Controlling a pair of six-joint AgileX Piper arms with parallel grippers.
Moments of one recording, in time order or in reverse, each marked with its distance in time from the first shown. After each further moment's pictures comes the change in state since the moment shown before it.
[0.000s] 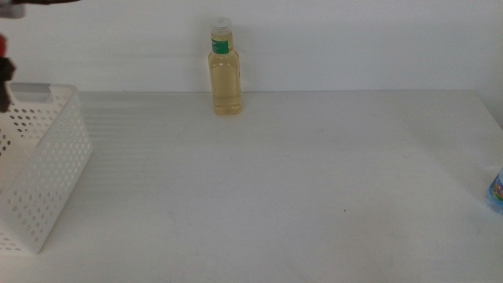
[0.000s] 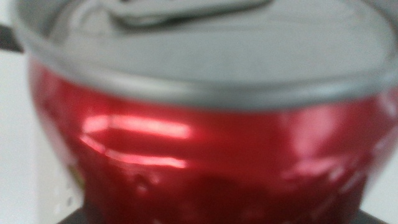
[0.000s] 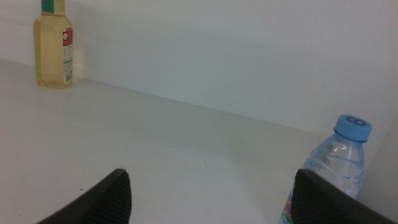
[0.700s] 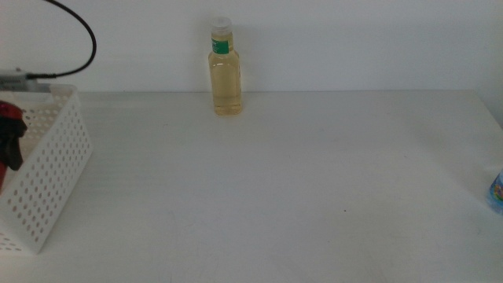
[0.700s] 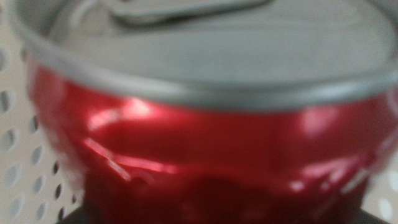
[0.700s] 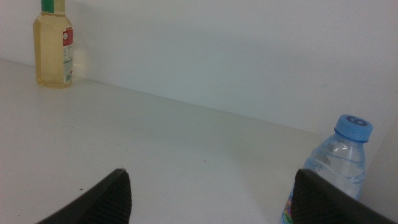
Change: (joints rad) left arm 0.111 0.301 0.000 -0.038 -0.018 0.089; right arm 0.000 0.000 0.000 0.000 0.000 0.000
